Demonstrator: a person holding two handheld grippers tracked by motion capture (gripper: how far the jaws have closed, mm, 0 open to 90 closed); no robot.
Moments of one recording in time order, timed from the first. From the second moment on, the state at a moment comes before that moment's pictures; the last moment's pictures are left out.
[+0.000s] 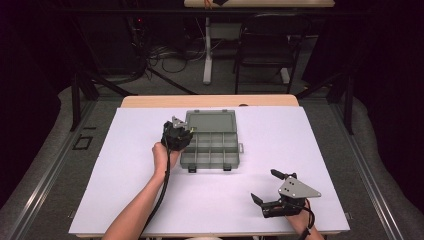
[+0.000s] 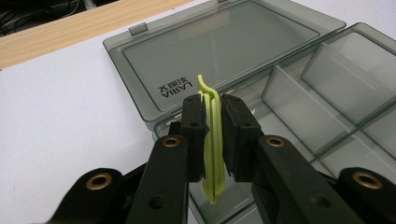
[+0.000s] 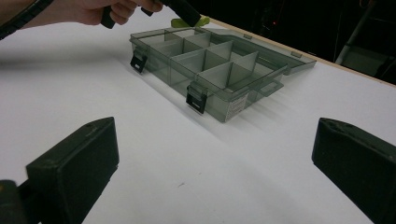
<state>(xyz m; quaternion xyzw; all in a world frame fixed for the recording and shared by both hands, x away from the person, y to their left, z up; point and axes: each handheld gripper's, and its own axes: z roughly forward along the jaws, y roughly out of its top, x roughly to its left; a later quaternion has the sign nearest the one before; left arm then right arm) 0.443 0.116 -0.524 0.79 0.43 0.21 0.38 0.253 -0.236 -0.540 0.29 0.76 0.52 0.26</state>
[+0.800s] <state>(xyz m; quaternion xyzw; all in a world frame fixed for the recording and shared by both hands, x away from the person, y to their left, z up) 0.441 0.120 -0.520 0.80 0.42 0.18 0.39 0.250 -0.238 -0.539 0.29 0.76 0.51 0.26</state>
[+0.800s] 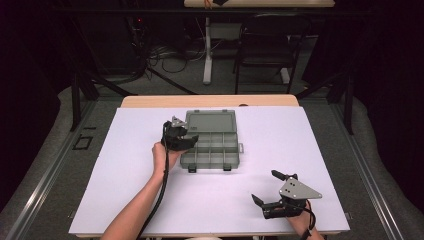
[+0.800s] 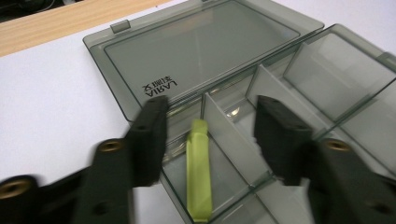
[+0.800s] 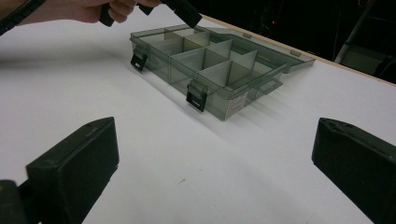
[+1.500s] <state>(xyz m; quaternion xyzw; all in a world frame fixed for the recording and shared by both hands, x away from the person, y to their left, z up) 0.363 0.160 -0.485 0.80 0.37 0.22 0.42 0.249 -0.238 -0.539 0.29 0.76 0.51 0.26</state>
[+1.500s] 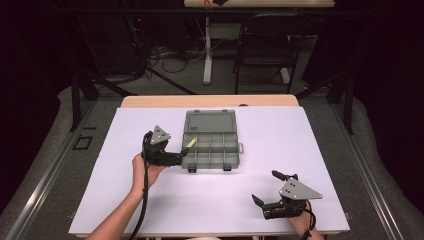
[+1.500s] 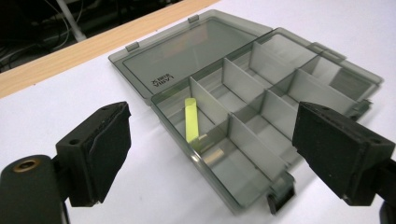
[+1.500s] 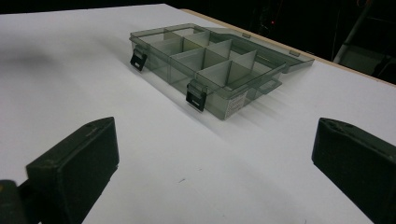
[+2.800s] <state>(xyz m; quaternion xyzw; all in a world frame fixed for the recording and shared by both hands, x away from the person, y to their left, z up) 0.266 0.199 -0.524 0.79 0.36 0.25 0.43 0.250 -0.236 -0.540 0.29 0.77 0.51 0.26</state>
